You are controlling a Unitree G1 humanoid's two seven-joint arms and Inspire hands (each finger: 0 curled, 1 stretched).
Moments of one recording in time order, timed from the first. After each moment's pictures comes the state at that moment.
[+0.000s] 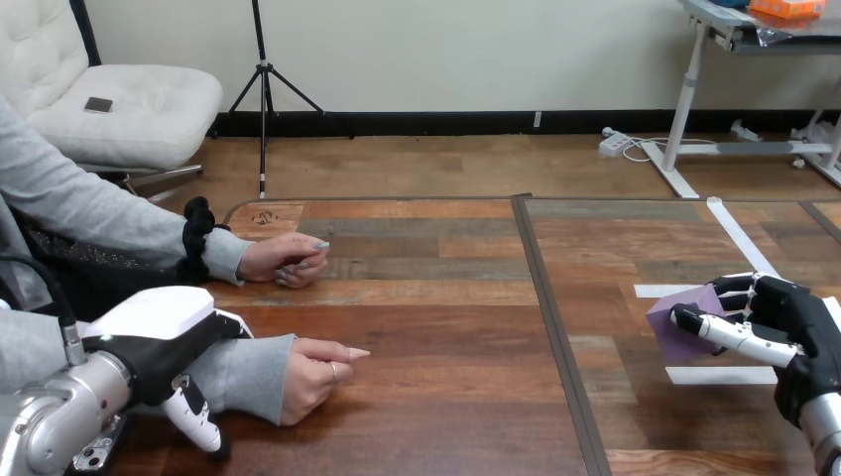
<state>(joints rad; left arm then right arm) -0.12 0.74 -0.13 0.20 0.71 -0.17 -0.39 -0.39 -0.44 -0.29 1.18 0.14 -0.53 0.25</state>
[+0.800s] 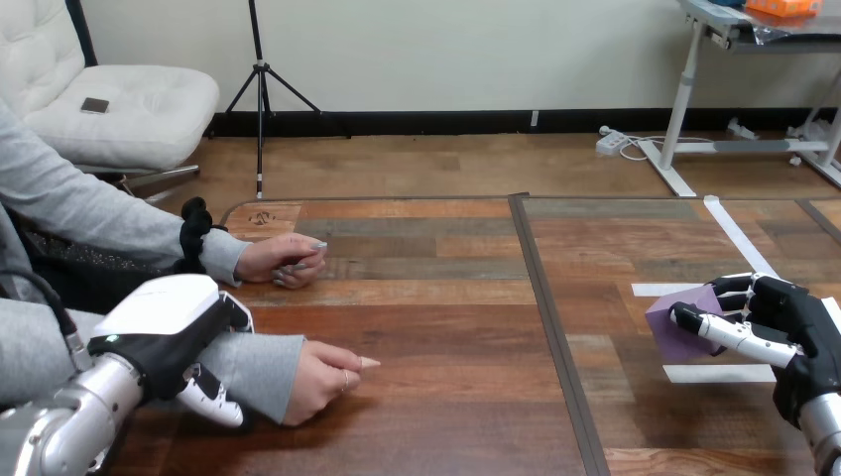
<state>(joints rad) -0.11 0.69 -0.14 0.25 0.67 -0.22 -0.19 -0.39 -0.44 -0.29 1.18 0.15 -0.52 0.26</state>
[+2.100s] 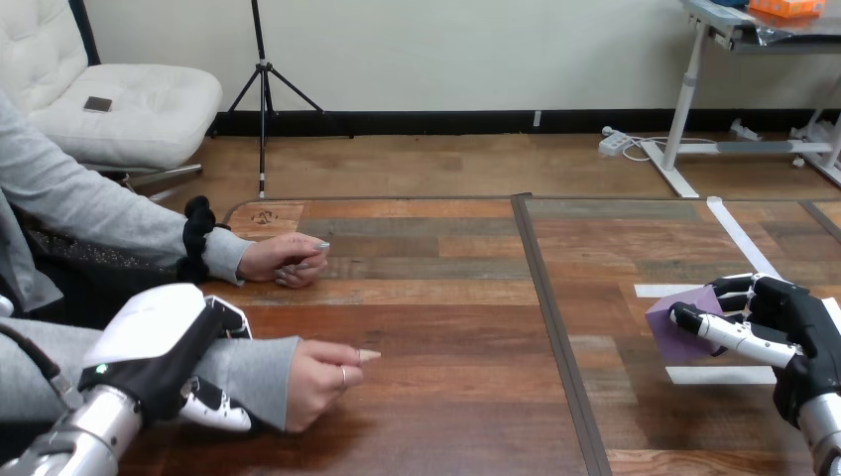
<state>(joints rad) -0.01 0.64 -0.12 0.21 0.62 -0.21 -0.06 -0.39 -0.44 -0.29 1.18 0.14 -0.52 0.25</state>
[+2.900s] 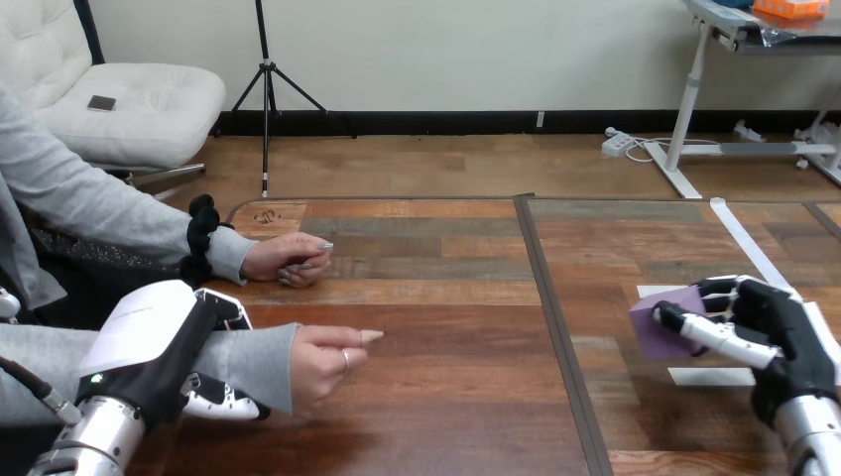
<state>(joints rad) 0.04 0.59 -0.09 0.18 0.59 -0.22 0.05 -0.40 -0.38 -0.28 1.17 0.15 -0.53 0.23</state>
